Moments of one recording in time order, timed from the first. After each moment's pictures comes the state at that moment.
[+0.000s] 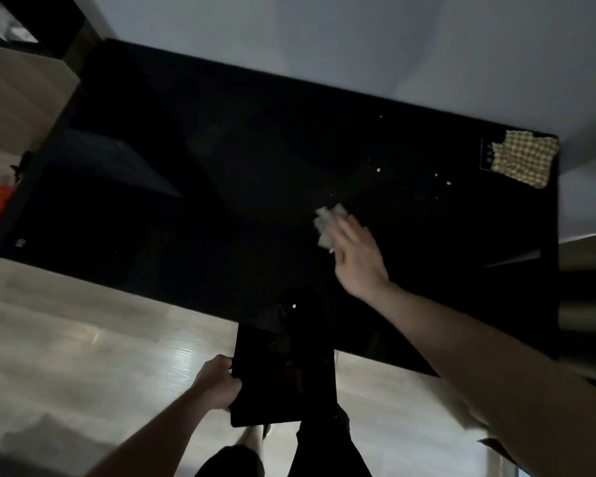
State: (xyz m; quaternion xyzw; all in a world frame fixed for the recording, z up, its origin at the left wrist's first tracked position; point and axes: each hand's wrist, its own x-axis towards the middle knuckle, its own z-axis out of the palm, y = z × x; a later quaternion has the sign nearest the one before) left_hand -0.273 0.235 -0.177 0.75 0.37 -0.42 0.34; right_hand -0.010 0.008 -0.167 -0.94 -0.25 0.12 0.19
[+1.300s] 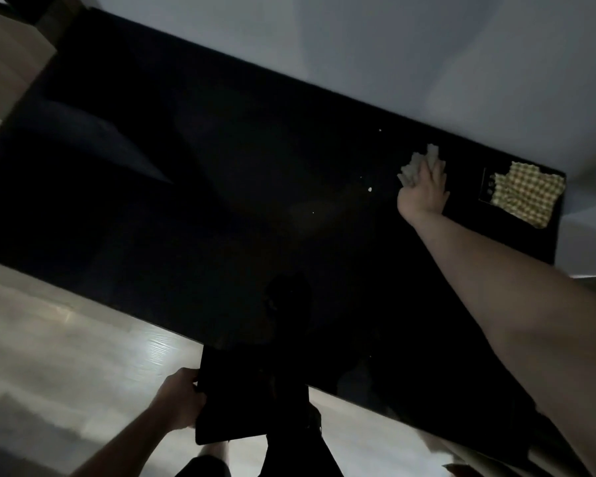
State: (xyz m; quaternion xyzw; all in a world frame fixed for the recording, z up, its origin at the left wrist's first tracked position) left_hand -0.254 0.219 -0.177 0.73 0.42 -0.41 0.35; right_hand 0.220 -0.058 -0.171 -0.97 0.05 0.14 0.18
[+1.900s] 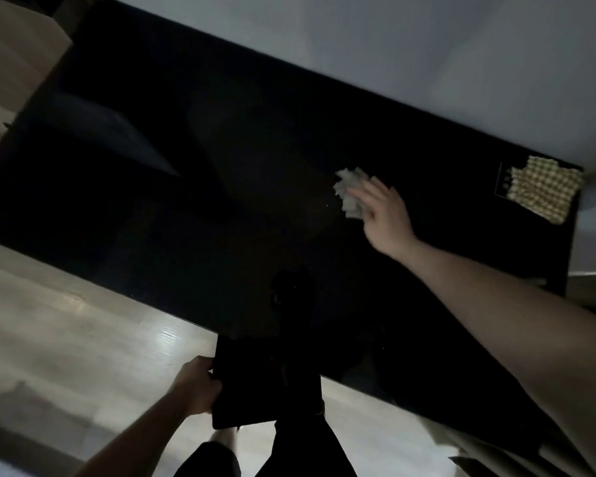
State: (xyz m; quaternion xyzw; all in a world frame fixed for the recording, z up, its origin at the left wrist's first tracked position) left_hand -0.253 0.219 -0.174 0.72 0.43 -0.40 0.38; right_hand 0.132 -0.018 -0.175 -0.93 -0.29 0.14 0.20
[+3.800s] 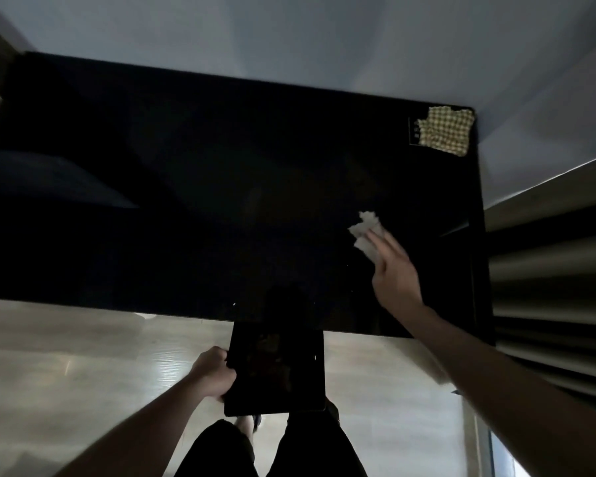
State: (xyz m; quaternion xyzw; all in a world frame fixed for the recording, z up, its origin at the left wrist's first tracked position) left_hand -0.258 0.201 -0.185 0.77 0.32 -0.46 0.31; right_hand -0.069 -0.138 -0.107 -0.96 -0.04 0.09 0.28
